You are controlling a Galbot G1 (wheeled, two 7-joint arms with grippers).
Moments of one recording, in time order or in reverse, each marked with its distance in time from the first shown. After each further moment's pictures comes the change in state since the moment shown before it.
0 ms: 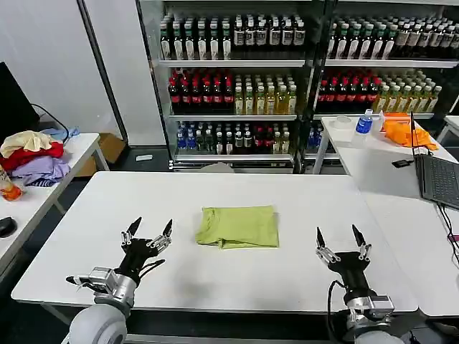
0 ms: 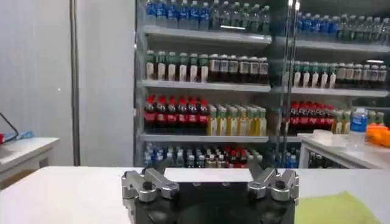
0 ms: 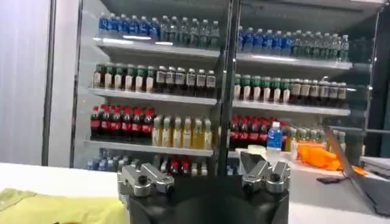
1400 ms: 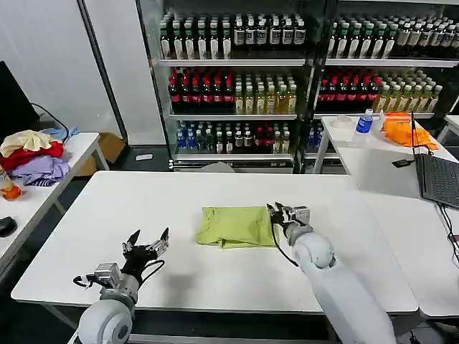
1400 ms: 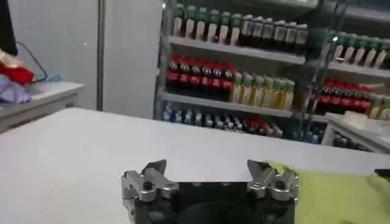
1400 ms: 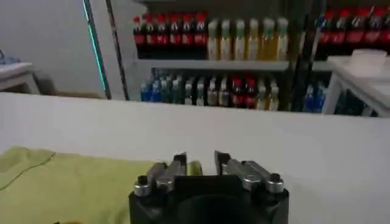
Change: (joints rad) left arm -0.049 -0.043 0.015 0.096 -0.112 0.079 -0.070; right arm 0.788 0.000 -0.440 -0.651 0.308 -0.351 -0.033
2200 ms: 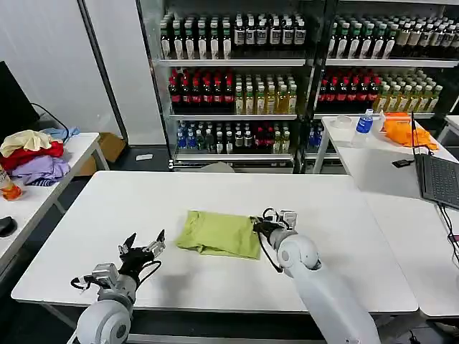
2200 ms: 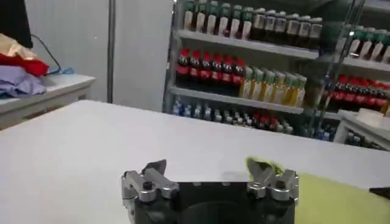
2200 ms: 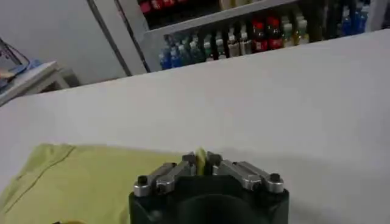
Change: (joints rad) left arm 0.006 -0.010 -0.017 0.011 -0.026 0.026 -0.034; right arm 0.039 0.069 -0.044 -0.023 0.304 -0.160 0.109
